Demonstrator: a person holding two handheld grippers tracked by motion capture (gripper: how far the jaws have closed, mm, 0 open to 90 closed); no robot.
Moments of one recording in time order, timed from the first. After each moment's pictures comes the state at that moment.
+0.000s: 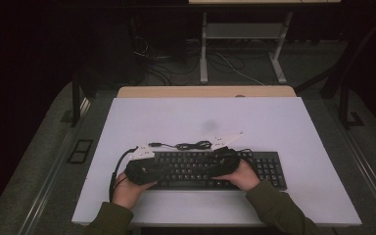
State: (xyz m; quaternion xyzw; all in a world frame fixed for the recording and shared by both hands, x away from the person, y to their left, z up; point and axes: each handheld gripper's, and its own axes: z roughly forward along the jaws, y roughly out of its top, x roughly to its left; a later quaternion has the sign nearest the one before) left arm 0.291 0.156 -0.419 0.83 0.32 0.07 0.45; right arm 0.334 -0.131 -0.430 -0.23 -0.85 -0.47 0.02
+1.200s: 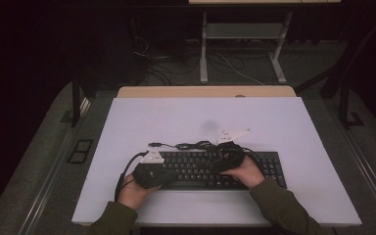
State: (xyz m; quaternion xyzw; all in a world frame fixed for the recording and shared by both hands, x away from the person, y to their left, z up) left arm 0.294 0.137 -0.437 0.86 0.29 0.04 0.41; right arm 0.344 -0.143 -0.429 -0.28 -0.83 -0.48 -0.02
